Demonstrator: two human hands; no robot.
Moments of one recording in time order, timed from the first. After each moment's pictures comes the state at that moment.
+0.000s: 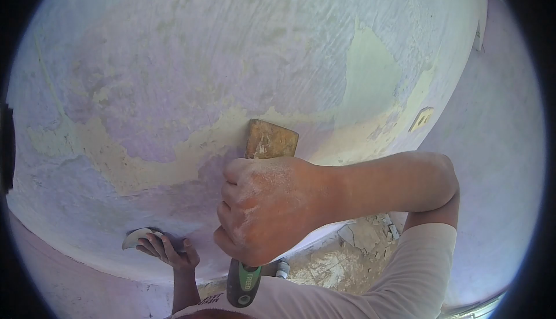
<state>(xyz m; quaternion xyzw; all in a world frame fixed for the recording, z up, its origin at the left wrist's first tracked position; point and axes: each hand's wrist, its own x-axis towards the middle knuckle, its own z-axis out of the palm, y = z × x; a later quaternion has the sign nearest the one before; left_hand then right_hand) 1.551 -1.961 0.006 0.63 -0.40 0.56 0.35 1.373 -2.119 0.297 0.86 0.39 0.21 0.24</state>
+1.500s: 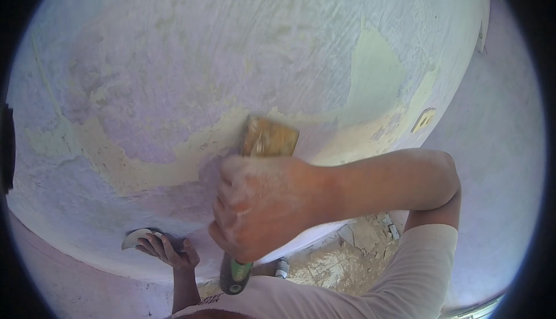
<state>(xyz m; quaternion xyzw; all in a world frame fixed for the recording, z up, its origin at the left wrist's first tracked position) 1.552 -1.960 0.003 0.64 -0.40 0.56 0.35 1.380 -2.119 0.295 0.87 0.38 0.19 0.27</state>
